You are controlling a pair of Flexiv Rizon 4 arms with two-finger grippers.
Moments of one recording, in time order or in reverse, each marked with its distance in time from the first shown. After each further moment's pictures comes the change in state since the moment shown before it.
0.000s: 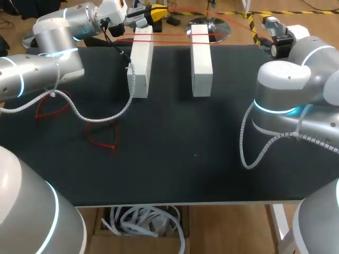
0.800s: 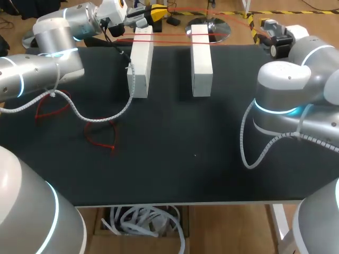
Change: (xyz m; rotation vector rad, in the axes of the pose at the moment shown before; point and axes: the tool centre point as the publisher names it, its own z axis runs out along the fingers) left arm 0.000 0.000 0.000 0.000 0.000 0.000; right arm -0.003 -0.003 0.002 0.012 -0.009 -0.001
